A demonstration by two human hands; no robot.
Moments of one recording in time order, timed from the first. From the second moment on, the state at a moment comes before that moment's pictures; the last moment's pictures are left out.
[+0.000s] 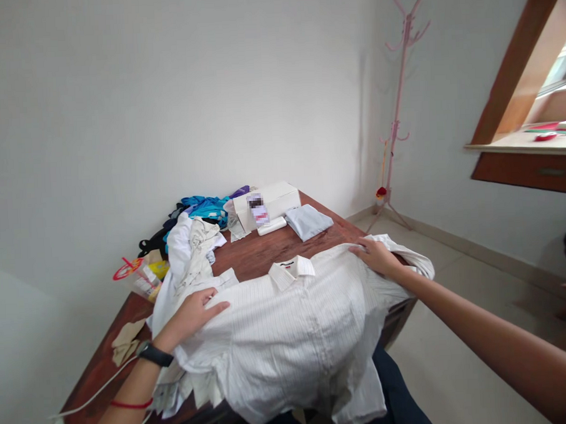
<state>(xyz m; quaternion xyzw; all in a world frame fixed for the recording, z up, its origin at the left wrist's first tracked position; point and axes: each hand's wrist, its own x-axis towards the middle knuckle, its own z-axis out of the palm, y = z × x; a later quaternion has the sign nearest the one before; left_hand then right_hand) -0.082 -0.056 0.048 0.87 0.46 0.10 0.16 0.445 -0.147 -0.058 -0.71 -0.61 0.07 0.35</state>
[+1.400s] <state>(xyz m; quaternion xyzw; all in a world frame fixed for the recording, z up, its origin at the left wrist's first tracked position) 0.090 -0.057 -0.062 0.90 0.39 0.10 0.13 0.352 -0.130 -0.071 -0.57 -0.79 0.11 0.17</state>
